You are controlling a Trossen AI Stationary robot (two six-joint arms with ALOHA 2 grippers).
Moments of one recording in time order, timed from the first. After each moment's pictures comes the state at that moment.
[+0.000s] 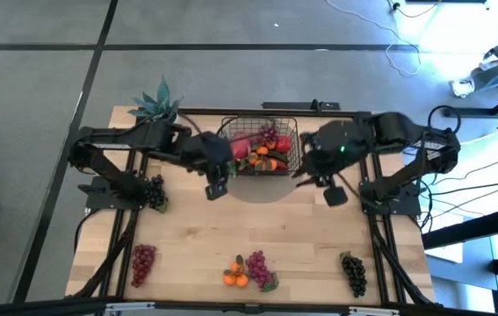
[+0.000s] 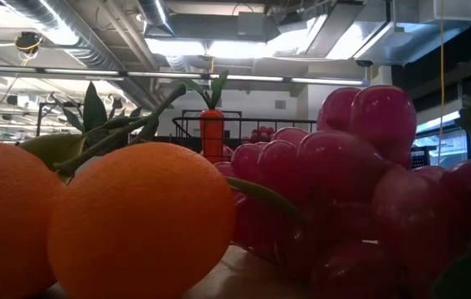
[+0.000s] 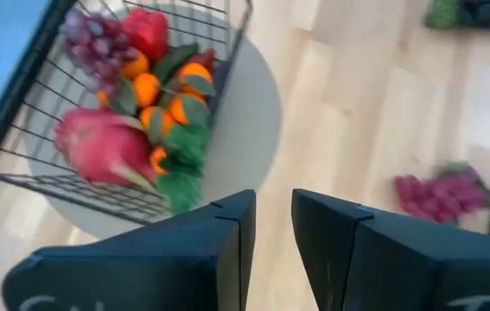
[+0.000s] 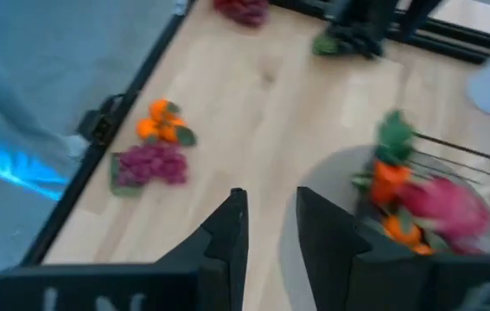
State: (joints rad) left arm -0.10 1.54 1.81 -1.13 -0.22 -0.37; right arm 0.14 1.49 1.94 -1.26 -0.13 -0.17
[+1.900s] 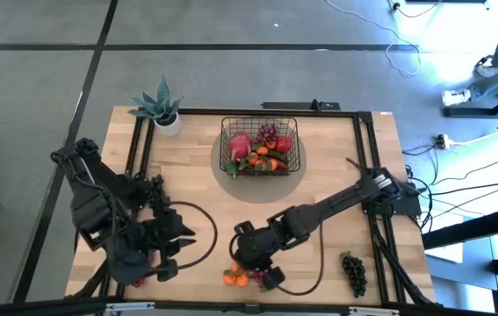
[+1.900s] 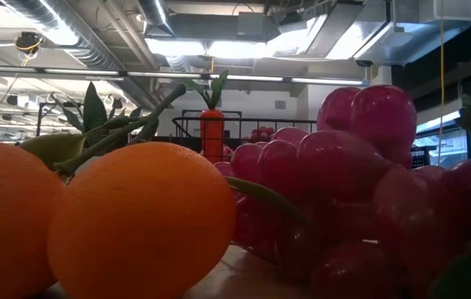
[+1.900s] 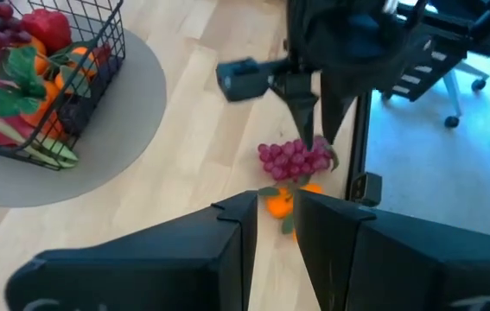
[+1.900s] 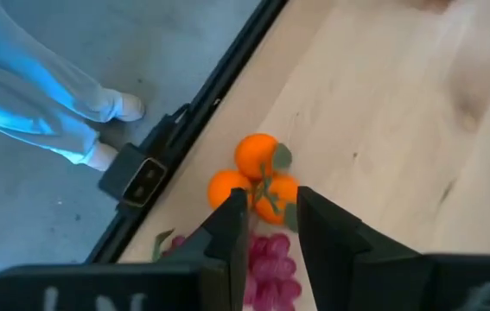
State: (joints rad) left arm -0.87 1.53 1.80 -1.17 -0.69 -0.96; right arm 0.44 2.08 1.94 -0.78 -0.13 -0.03
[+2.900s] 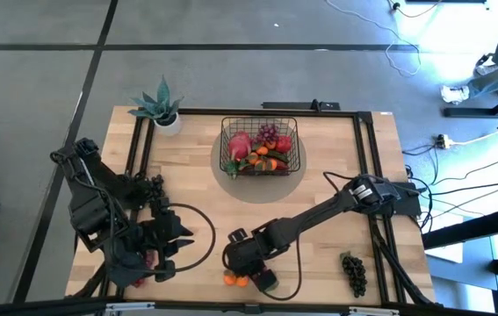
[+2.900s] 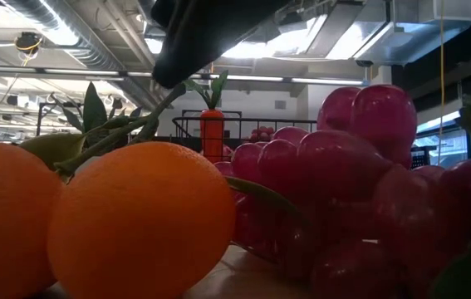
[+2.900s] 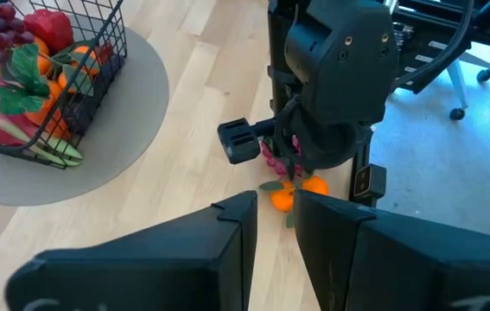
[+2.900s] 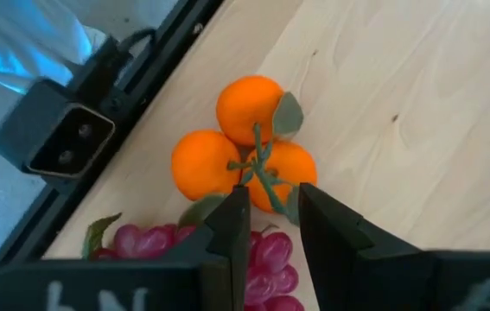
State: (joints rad) left arm -0.88 1.53 1.80 -1.20 -0.69 -0.96; right arm 0.44 2.25 1.94 -0.74 -0.13 -0.10
